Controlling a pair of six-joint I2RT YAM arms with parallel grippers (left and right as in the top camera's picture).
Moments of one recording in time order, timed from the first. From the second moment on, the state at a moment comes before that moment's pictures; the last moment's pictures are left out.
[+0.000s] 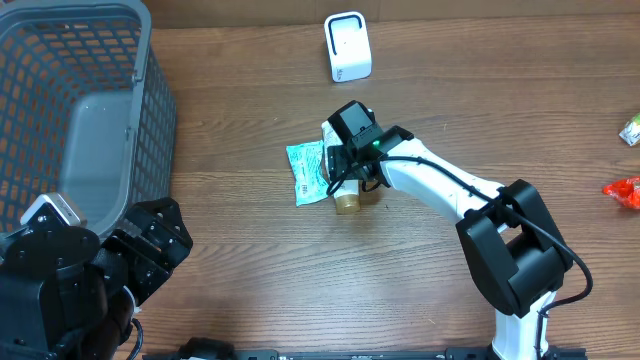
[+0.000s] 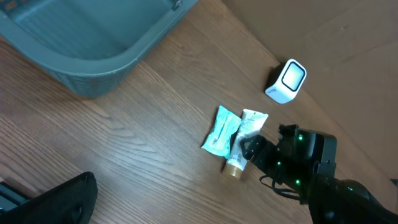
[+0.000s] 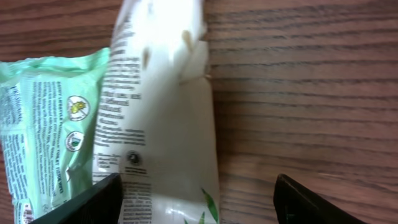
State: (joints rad) left arm -0.19 0.99 1.89 -1.69 -0.21 -0.91; right arm 0.62 2.03 1.42 -0.57 0.07 0.50
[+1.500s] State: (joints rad) left arm -0.19 0.99 1.89 -1.69 -0.21 -0.91; right arm 0.35 2.05 1.42 -0.65 -0.35 0.52
